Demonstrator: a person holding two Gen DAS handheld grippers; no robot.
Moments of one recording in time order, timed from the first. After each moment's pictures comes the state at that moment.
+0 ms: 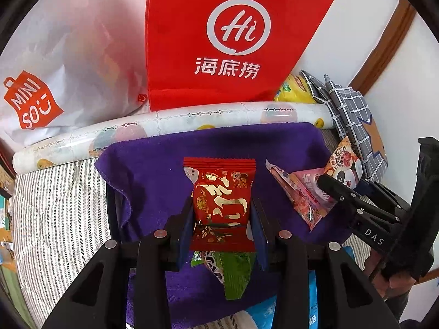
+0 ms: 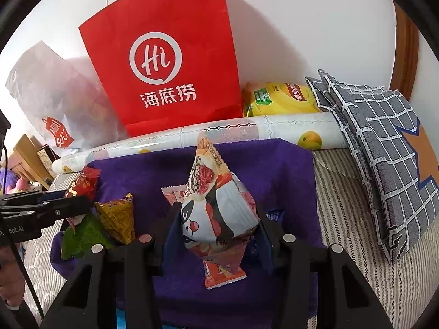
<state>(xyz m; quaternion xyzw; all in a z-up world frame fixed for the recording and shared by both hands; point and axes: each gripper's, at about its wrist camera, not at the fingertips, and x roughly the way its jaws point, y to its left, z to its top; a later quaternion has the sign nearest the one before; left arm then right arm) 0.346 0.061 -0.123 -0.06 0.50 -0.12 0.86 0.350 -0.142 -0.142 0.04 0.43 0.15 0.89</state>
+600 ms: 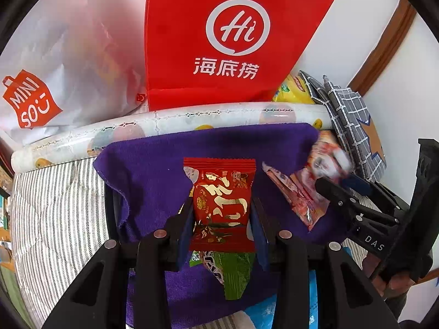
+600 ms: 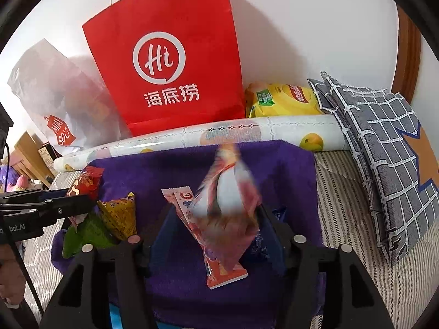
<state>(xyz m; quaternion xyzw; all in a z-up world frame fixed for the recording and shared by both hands) 0.346 0.062 -0.122 -0.06 0.50 -0.12 0.86 0.347 -0.140 -0.139 0.03 0.42 0.16 0.89</state>
